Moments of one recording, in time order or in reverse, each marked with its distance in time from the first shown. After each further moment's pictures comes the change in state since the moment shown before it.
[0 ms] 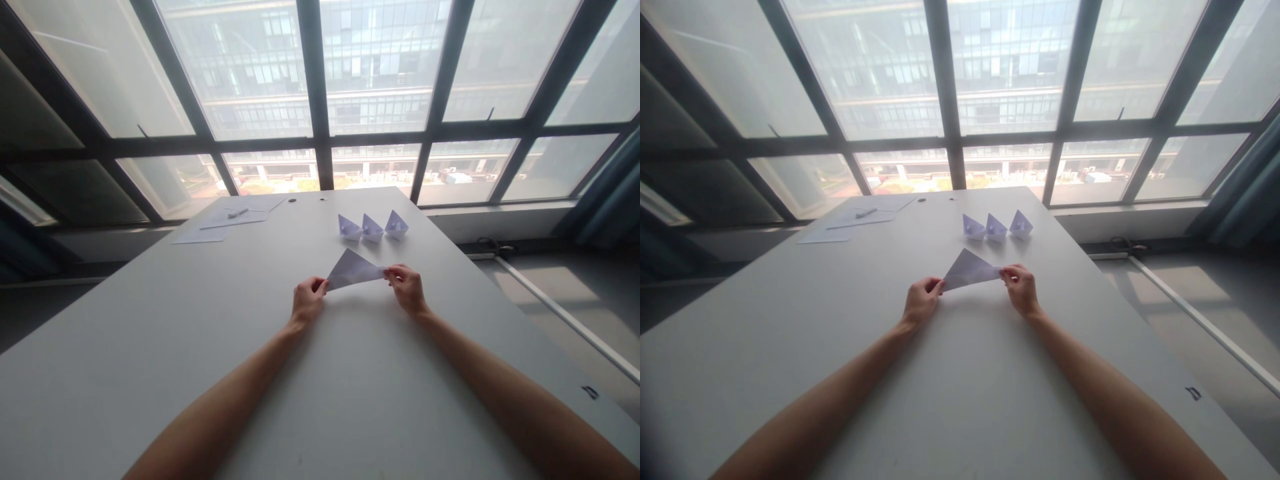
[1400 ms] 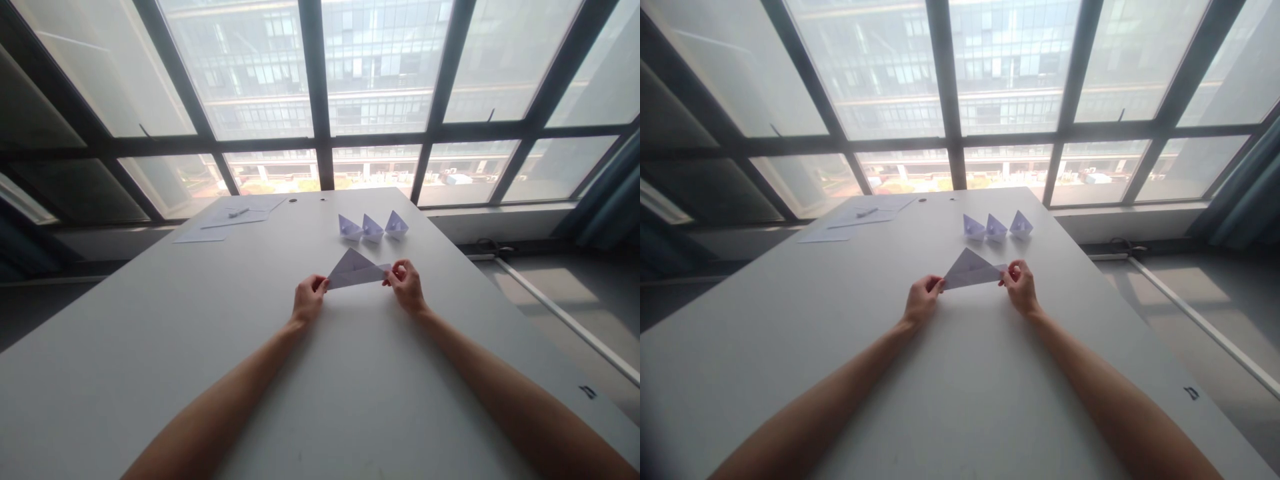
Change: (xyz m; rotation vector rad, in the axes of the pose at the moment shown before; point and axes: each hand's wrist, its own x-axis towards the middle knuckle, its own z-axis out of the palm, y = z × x) left_hand 0.001 0.001 0.000 -0.065 -0.014 0.032; right_hand 0.001 -0.004 0.004 0.140 0.023 0.121
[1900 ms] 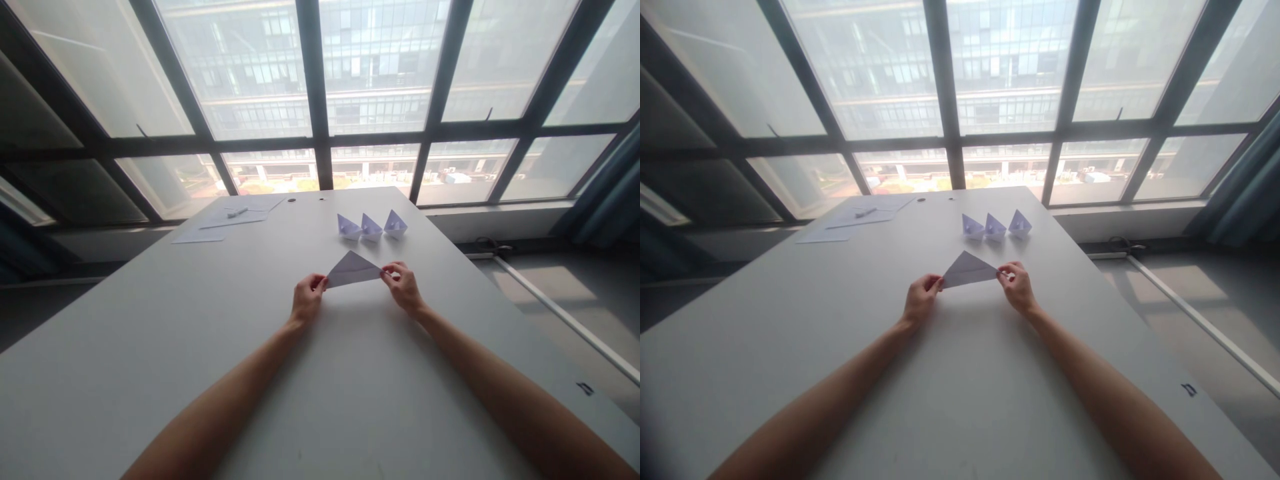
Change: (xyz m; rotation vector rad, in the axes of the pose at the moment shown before) left_hand 0.002 -0.002 0.000 -0.034 -0.003 0.002; right_hand 0.000 -0.004 -0.002 -0.262 -0.045 -0.050
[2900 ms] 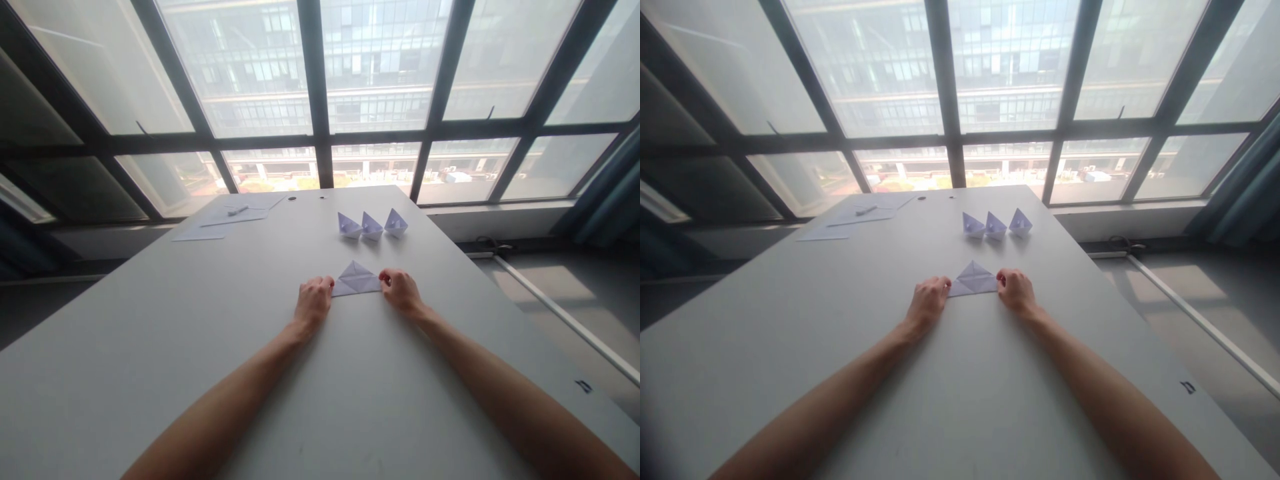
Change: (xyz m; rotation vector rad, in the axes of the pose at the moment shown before) left_hand -0.016 0.022 0.004 0.761 -0.161 0.247; right_hand -0.008 -0.004 -0.001 -0.629 -0.154 -0.072
